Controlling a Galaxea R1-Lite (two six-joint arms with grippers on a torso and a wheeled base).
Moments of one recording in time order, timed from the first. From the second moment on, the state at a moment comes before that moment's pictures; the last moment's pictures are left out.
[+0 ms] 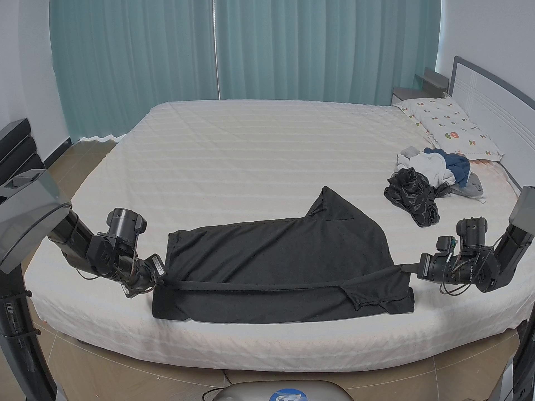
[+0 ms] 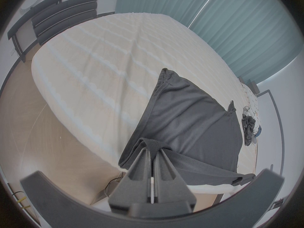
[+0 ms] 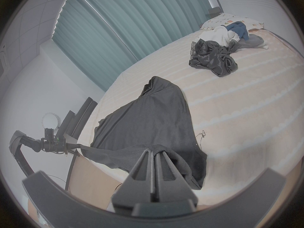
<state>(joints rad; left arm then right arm) -0.11 2.14 -0.94 -0.20 -0.04 -0.69 -0.04 2.13 -0.63 -0.82 0.49 0.28</state>
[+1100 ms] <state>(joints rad) -0.09 2.31 -1.13 -0.17 -0.03 -0.77 0.02 2.37 -0.76 -1.04 0.37 0.50</state>
